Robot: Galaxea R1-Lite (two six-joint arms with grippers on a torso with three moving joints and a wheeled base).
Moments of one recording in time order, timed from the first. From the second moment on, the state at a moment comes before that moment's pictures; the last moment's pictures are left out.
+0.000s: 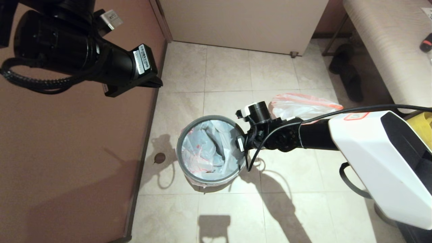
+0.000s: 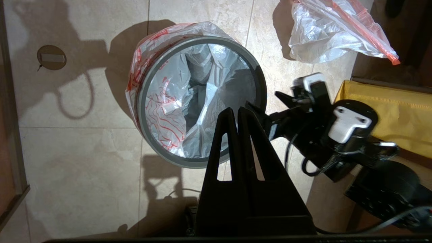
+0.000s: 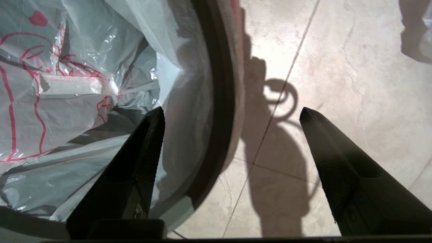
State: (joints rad) left arm -0.43 1.69 -1.87 0.68 0.10 -0.47; right arm 0.59 2.39 -1.95 0.15 -0.27 0.10
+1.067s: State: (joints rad) left arm -0.31 1.92 -1.16 -0.02 -0.27 -0.47; right arm 0.33 2.13 -1.64 0.19 0.66 0.60
